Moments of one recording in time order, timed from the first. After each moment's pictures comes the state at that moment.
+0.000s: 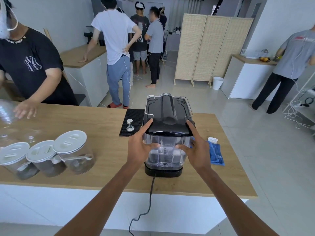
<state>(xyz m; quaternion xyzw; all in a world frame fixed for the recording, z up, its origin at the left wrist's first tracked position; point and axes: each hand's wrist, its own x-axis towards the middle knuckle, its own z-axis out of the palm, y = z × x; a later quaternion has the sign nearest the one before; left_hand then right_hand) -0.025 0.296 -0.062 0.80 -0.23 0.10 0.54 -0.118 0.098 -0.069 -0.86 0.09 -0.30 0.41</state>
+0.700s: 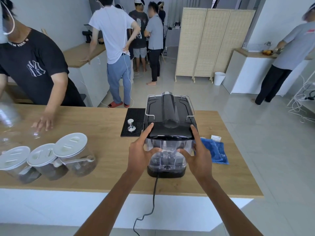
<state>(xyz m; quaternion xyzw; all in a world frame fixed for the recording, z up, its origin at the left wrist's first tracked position) -0.035 0.302 -0.069 0.81 -0.26 0.11 0.51 -0.125 0.107 -0.092 -0.87 0.13 -0.30 0.38</state>
